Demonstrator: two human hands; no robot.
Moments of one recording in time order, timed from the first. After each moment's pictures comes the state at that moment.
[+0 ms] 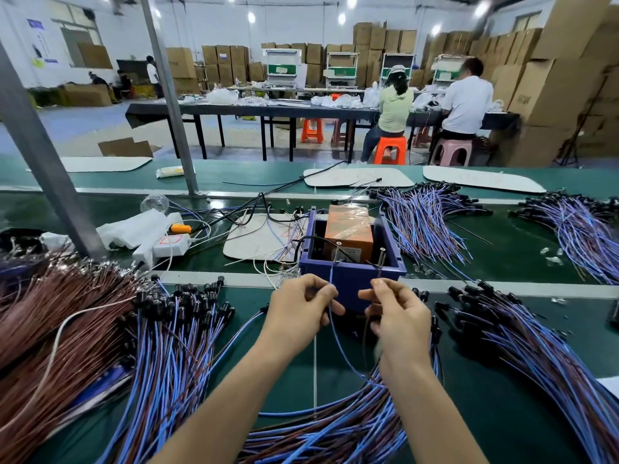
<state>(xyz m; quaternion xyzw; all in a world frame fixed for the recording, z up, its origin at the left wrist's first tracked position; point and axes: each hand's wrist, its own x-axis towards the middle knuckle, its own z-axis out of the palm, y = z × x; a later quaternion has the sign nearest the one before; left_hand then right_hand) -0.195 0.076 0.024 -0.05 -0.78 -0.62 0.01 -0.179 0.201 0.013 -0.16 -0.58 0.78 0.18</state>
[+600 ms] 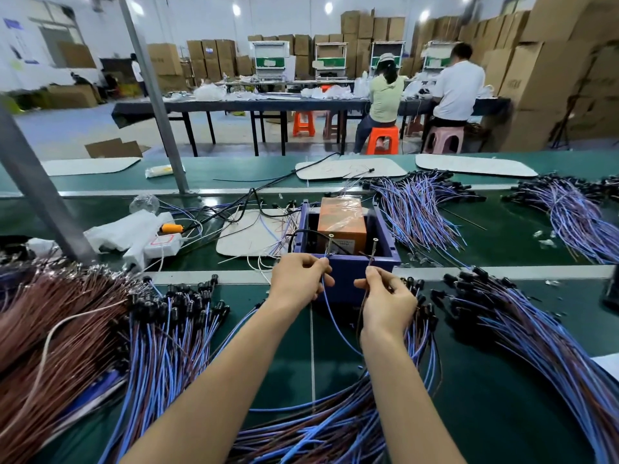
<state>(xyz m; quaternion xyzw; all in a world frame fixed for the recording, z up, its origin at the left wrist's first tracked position) -0.246 0.088 0.020 0.02 -0.80 -0.60 0.00 -0.217 0.193 -0.009 -0.27 -0.54 0.76 0.24</state>
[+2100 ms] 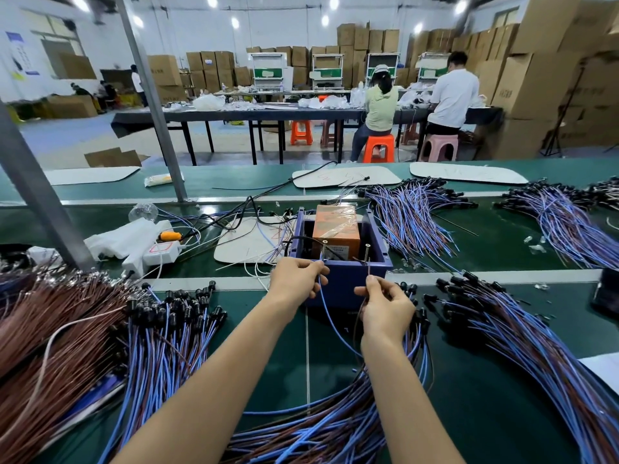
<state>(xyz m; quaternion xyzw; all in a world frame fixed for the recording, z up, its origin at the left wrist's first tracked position) -0.249 0.093 0.026 0.05 -0.77 -0.64 -0.03 -0.214 0.204 -0.014 -0.27 -0.55 0.76 0.23</state>
